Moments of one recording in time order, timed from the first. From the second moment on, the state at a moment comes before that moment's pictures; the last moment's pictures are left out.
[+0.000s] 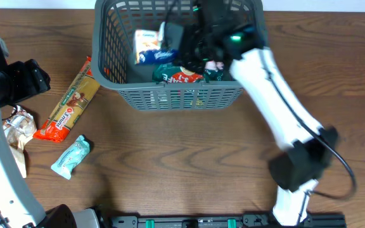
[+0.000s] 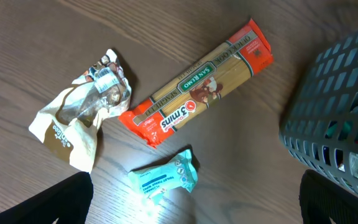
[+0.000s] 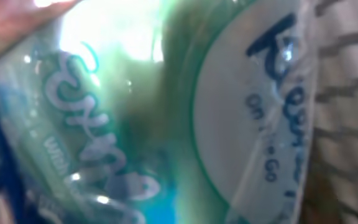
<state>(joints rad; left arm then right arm) 0.38 1.51 1.88 -1.47 0.02 -0.07 0.50 2.04 2.02 -0.93 -0.30 -0.79</state>
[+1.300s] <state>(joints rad) 0.32 1.65 1.88 -1.41 0.02 0.47 -0.25 1.70 2.15 -1.44 -0.01 0.34</state>
